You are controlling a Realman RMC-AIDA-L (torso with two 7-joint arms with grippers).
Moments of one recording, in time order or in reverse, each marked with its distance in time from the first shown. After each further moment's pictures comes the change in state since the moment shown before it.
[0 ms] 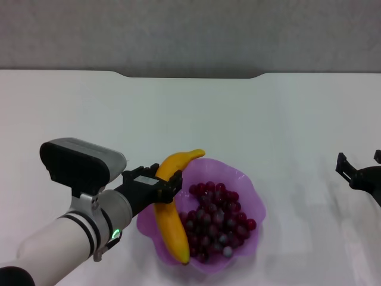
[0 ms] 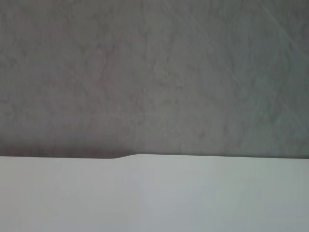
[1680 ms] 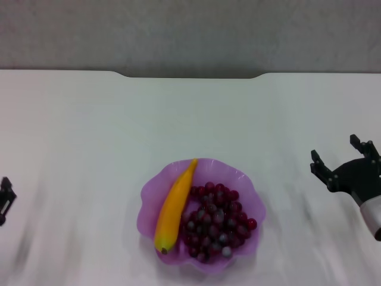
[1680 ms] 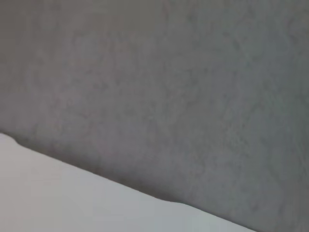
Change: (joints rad) left arm 0.095 0.009 0.267 0.744 0.016 1.125 -0.633; right arm -0.040 0.006 -0.127 0.080 -0.002 -0.165 -0.322
